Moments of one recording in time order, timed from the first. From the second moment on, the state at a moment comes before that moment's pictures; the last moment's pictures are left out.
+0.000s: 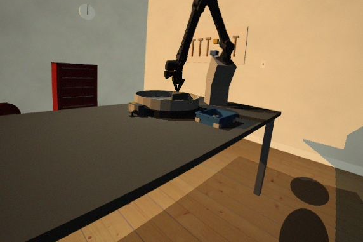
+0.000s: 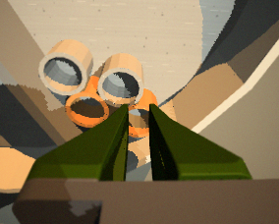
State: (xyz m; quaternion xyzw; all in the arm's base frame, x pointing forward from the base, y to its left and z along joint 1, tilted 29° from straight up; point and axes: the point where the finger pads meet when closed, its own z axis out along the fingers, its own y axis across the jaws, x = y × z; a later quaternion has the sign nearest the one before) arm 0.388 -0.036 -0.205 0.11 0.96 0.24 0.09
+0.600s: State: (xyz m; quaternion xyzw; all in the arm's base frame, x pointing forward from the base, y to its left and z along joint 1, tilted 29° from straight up) arm 0.386 -0.036 -0.205 0.11 0.96 0.24 0.08
